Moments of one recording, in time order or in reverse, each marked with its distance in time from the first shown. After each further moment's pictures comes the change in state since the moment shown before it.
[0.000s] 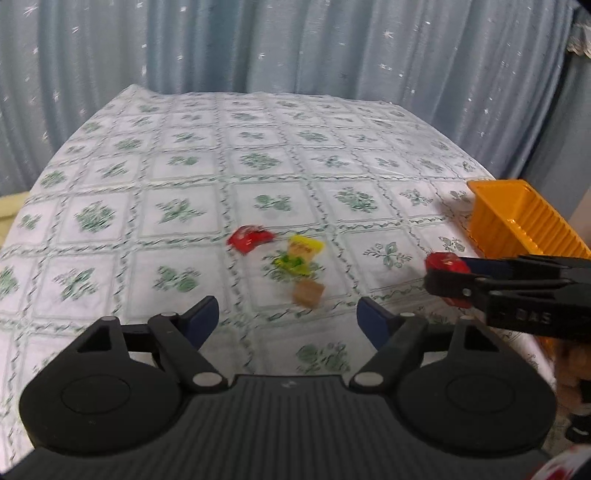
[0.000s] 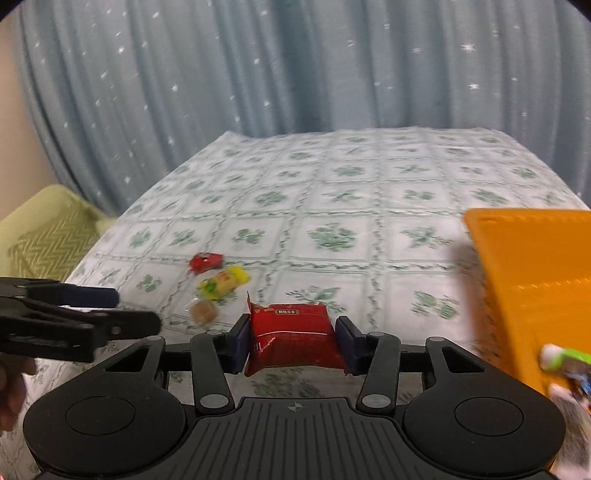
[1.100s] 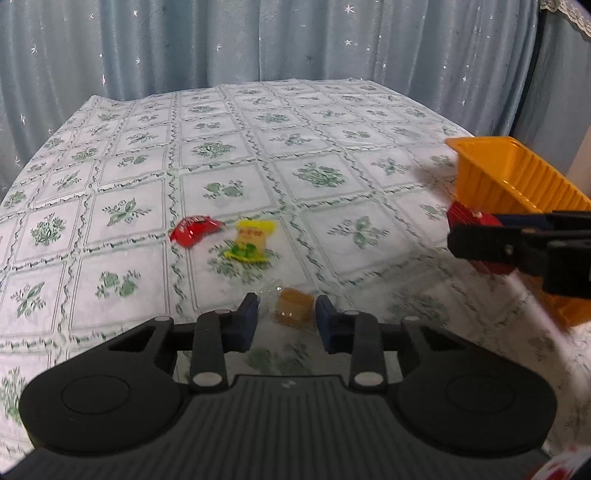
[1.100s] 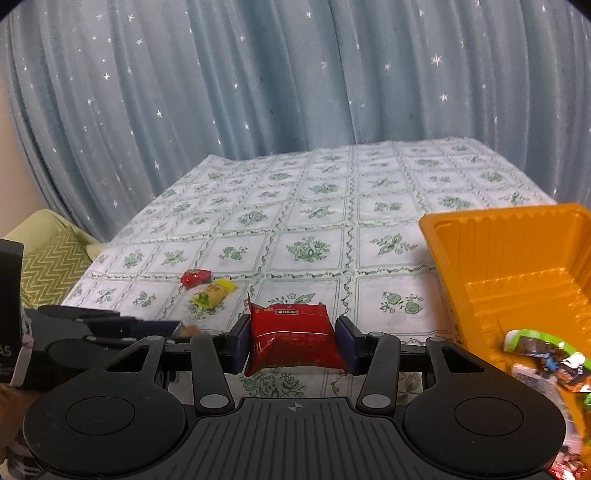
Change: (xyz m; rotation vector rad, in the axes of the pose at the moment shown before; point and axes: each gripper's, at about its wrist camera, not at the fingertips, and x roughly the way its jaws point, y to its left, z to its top) left arm 0.028 -0.038 -0.014 0.107 0.017 -0.005; right arm -0.035 -0.003 -0.004 0.035 -0.065 -0.042
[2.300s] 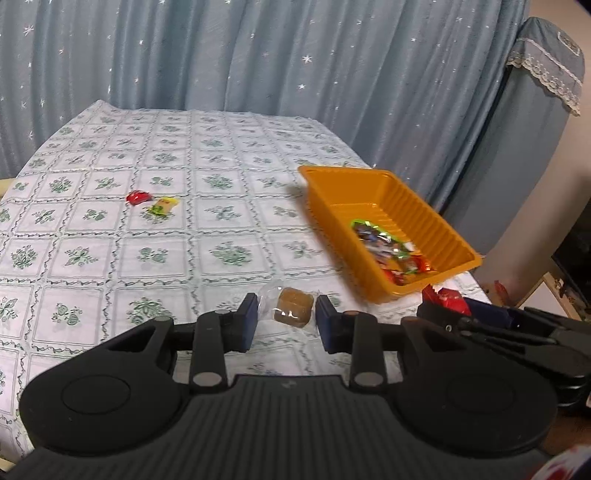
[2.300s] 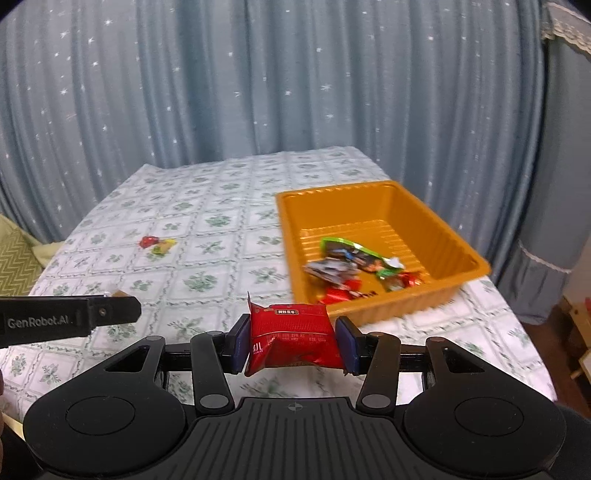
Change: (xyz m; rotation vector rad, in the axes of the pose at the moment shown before) left arm -0.184 -0.134 -0.049 -0.156 -0.090 -0.096; right arm -0.206 0.004 -0.079 0.063 -0.032 -0.292
